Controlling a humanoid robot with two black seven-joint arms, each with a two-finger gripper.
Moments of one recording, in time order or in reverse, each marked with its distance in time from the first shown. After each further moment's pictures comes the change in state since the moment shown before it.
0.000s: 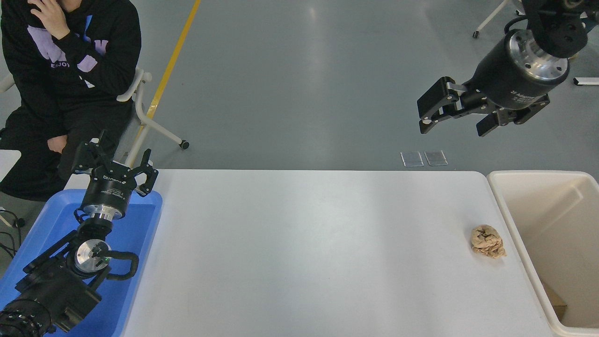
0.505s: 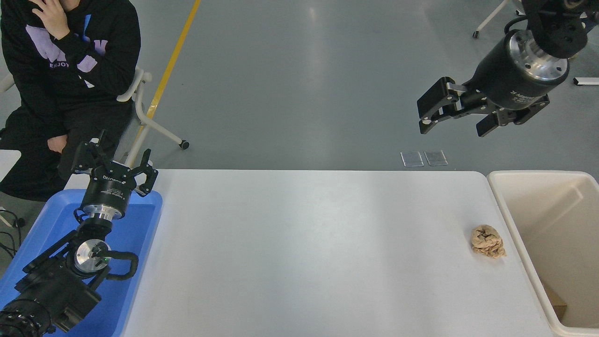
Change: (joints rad) left arm 0.000 0.000 0.000 0.000 0.001 0.000 0.000; right arm 0.001 0.000 0.003 0.000 0.000 0.000 0.000
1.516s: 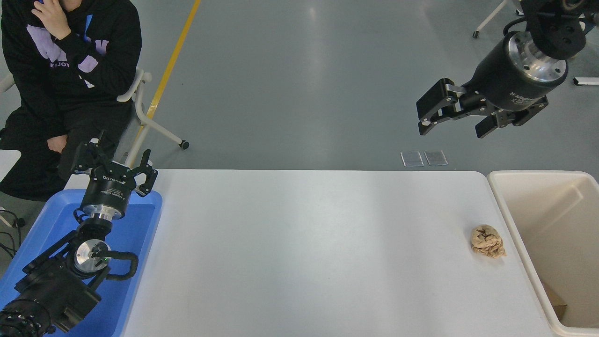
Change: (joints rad) left arm 0.000 0.000 -0.001 0.000 -0.001 0.001 0.000; right arm -0.017 -0.009 -0.004 -0.002 0.008 0.000 0.000
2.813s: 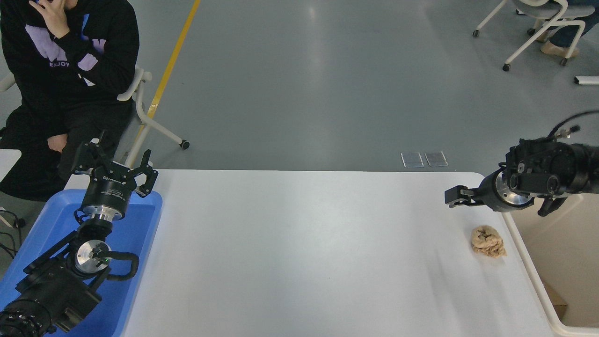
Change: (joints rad) left arm 0.000 -0.001 0.001 0.000 -0.001 0.005 0.000; right arm -1.032 -0.059 0.153 -0.508 -0.229 -0.566 -0.010
